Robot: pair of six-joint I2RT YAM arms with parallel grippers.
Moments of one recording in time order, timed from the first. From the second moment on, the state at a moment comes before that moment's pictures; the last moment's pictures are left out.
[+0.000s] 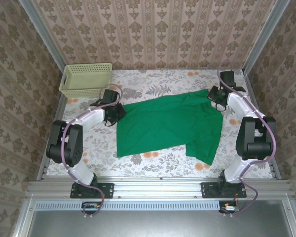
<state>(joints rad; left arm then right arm) -0.33 1.68 1.06 -0.40 0.11 -0.84 -0.08 1.72 1.31 -0.54 -0.01 0.50</state>
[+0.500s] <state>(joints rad) -0.16 1.90 1.49 -0.37 0.16 -0.70 -0.08 1.91 1.75 -0.56 -0.02 0.47</state>
